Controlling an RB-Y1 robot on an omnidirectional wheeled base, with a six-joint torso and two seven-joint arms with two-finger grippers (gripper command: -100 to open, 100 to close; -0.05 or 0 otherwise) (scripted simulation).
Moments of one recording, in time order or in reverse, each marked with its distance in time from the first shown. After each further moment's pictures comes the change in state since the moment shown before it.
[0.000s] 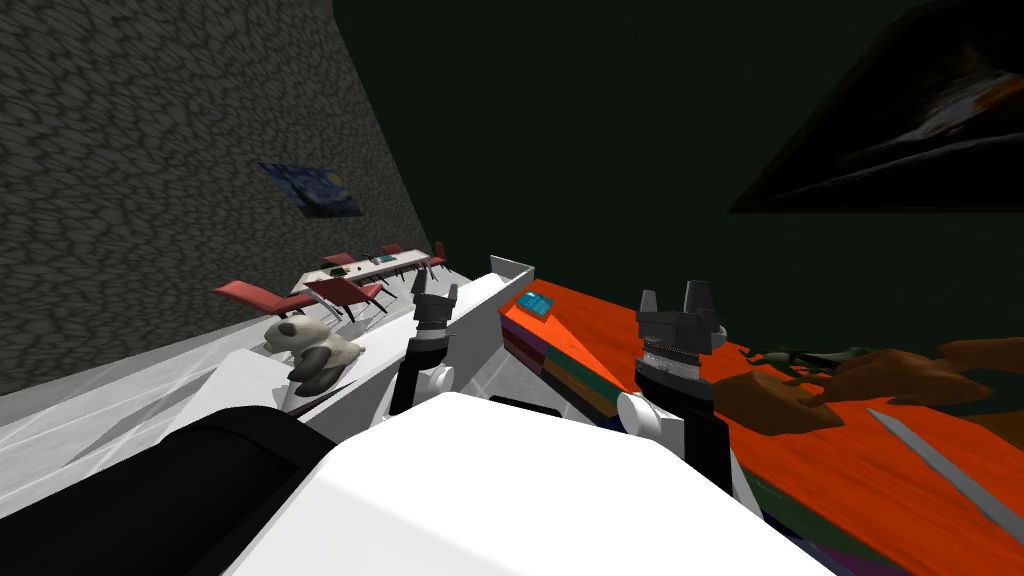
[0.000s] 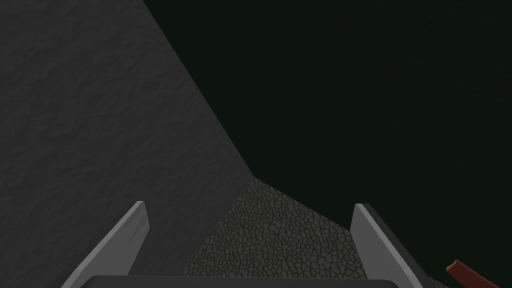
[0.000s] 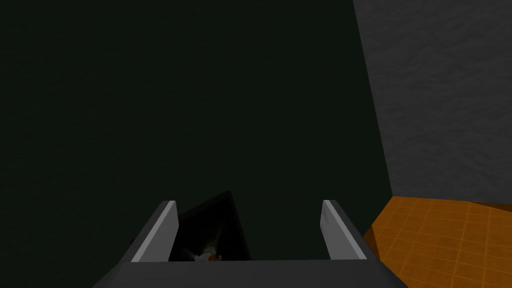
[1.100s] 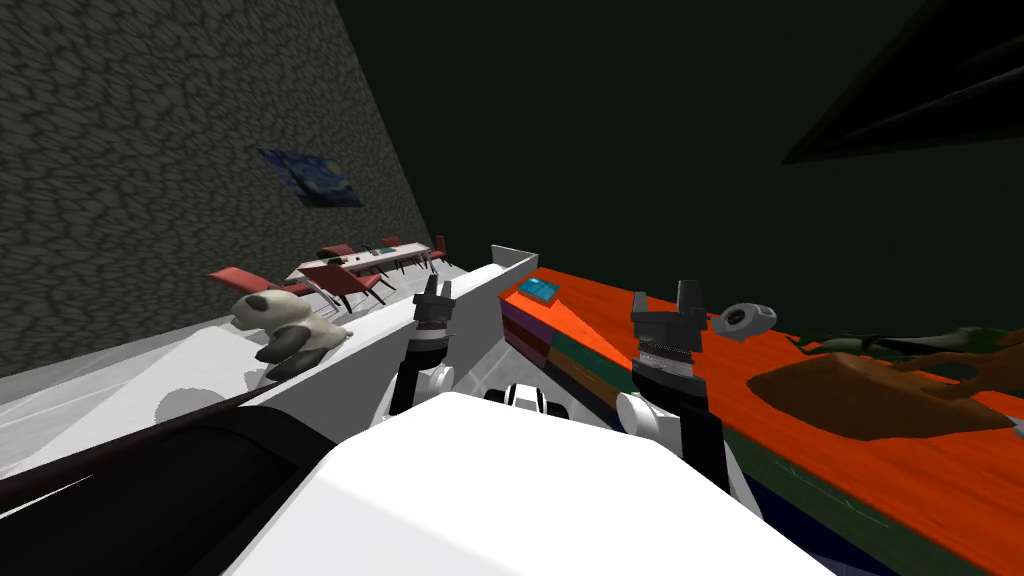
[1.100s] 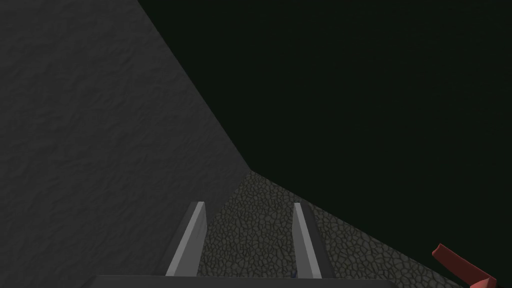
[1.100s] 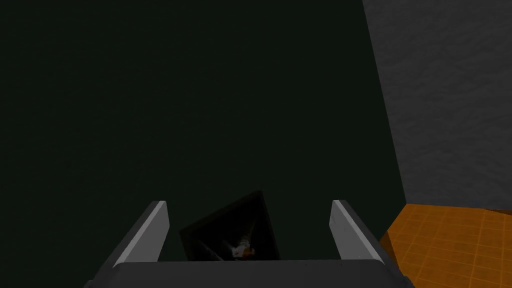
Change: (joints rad) left arm 0.000 0.000 0.000 0.000 0.000 0.000 0.000; right arm -0.003 -0.022 0.011 0.011 0.014 0.019 0.005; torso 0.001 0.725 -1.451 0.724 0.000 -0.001
